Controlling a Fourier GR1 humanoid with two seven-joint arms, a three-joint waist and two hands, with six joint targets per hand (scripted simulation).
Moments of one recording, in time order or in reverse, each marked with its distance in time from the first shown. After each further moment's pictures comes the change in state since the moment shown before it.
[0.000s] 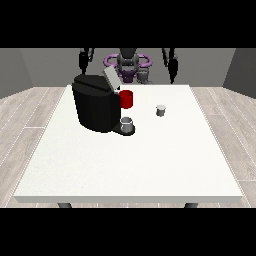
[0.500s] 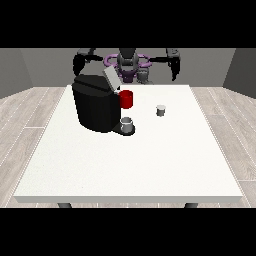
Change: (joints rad) left arm -0.063 0.082 0.035 0.047 -0.055 -0.024 -0.092; right arm 0.020 0.010 -0.030 0.000 0.003 -0.037 -0.007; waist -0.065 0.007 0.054
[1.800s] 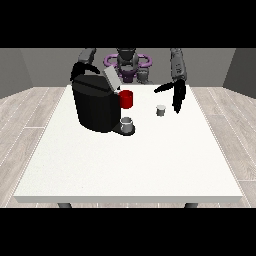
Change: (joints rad) left arm -0.413 0.175 0.074 0.594 -0.154 -0.059 0.032; right arm -0.132 0.036 0.012 0.049 0.002 -0.087 -0.023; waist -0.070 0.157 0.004
